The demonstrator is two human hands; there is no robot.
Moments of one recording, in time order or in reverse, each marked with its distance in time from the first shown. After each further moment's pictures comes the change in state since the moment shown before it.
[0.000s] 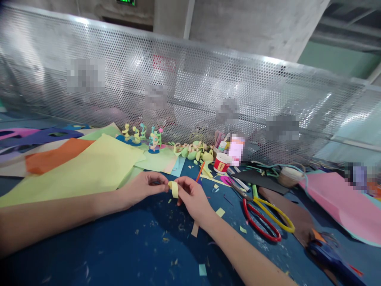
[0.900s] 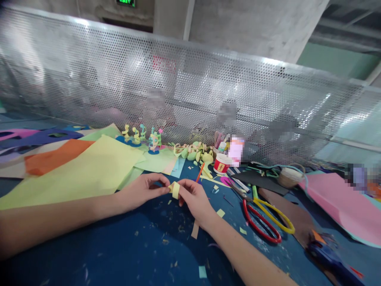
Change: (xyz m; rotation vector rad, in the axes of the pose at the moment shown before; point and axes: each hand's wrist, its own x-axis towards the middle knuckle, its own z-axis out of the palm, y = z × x) left_hand -0.004 0.007 0.003 0.087 -0.032 0.096; right_hand 0.002 0.006 -0.003 0.085 0.033 0.053
